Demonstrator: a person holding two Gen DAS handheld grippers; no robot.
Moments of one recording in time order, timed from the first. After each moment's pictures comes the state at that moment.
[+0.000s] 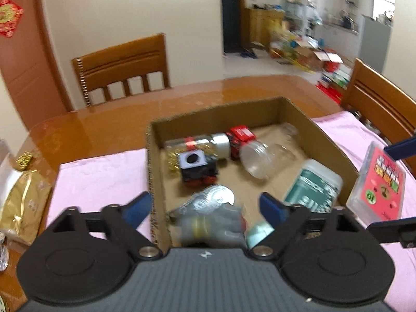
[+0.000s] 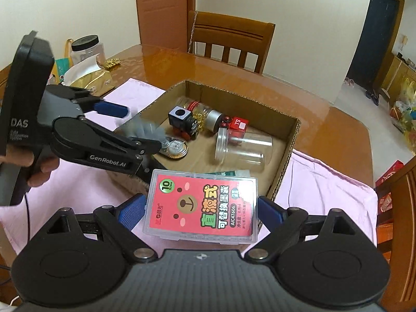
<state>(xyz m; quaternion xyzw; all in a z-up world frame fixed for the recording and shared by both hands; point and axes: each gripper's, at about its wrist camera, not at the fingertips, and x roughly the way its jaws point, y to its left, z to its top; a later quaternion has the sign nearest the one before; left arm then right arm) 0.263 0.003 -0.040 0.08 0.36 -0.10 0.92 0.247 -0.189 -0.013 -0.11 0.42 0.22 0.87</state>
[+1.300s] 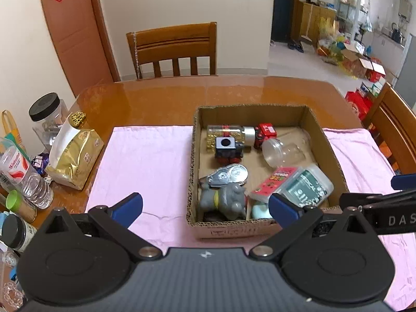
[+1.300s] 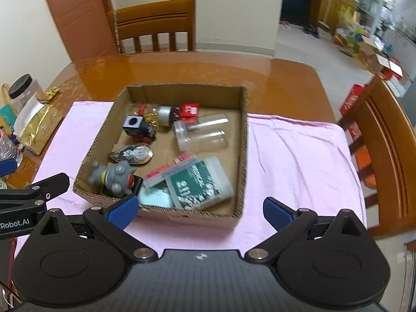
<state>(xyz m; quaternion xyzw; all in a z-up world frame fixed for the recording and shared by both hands) 0.217 0.006 0.031 0.04 0.43 0.00 0.90 0.250 -0.189 0.013 0.00 0.49 0.05 0.87</state>
